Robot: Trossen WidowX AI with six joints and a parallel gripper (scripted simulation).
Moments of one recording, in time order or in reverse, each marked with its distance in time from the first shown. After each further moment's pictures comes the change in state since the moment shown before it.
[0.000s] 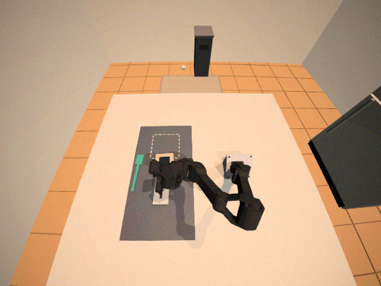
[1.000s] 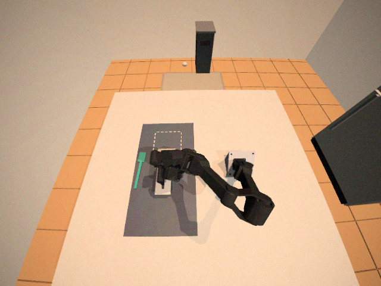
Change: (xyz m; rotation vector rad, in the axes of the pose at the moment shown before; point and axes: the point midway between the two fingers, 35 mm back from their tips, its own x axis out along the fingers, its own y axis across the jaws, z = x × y) arm -0.028 -0.031 -0.018 -0.057 0.053 0.004
